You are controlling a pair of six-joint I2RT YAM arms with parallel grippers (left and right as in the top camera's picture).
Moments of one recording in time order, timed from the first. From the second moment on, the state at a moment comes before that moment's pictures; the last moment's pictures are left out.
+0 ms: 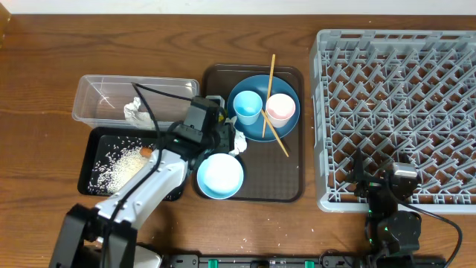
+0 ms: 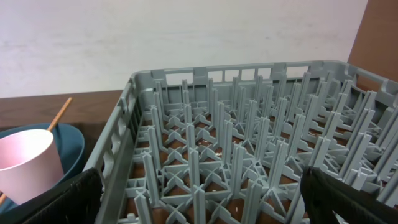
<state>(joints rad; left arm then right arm) -0.41 1.50 0.80 -0.25 0.12 -0.41 0.11 0.03 0.01 -0.05 0.21 0.07</state>
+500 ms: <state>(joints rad) -0.41 1.52 0.80 -0.24 0.12 -0.40 0.11 0.03 0.01 -0.05 0.21 0.07</state>
